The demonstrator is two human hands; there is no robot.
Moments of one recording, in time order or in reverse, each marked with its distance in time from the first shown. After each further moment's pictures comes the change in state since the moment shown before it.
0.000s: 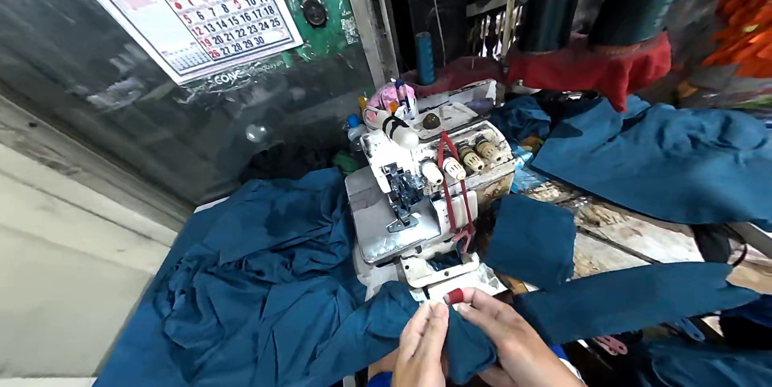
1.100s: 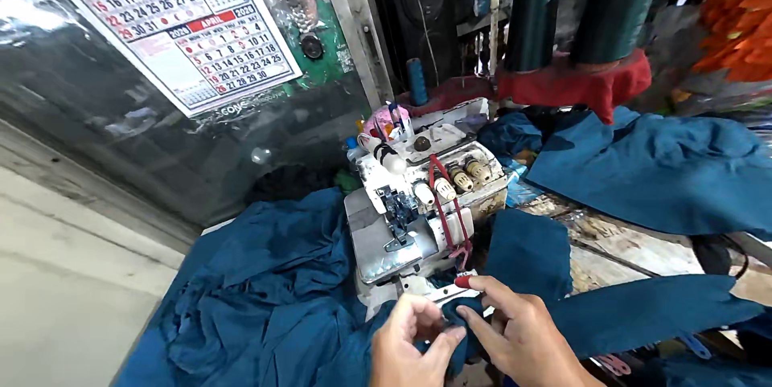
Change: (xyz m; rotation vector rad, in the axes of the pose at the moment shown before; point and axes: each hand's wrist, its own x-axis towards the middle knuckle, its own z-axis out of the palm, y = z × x) left_hand 0.021 0.020 -0.008 0.564 0.031 0.398; right_hand 0.025 -0.004 -0.036 -0.921 0.231 -0.705
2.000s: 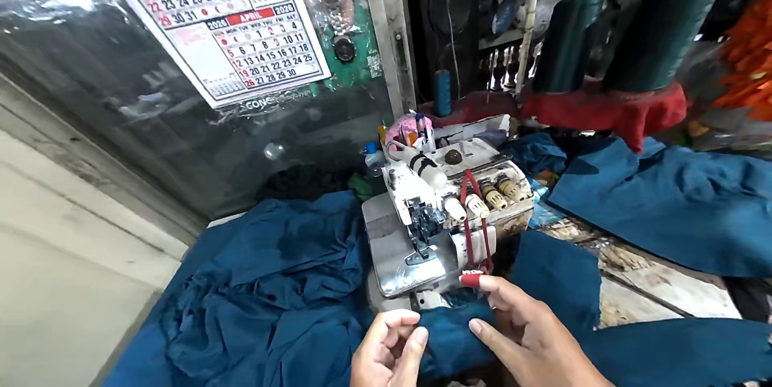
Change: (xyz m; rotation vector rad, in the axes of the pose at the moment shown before) left_hand -0.001 -0.022 -0.038 -0.131 0.152 0.011; right_hand 0.034 -0.019 -0.003 0.319 -0.217 0.030
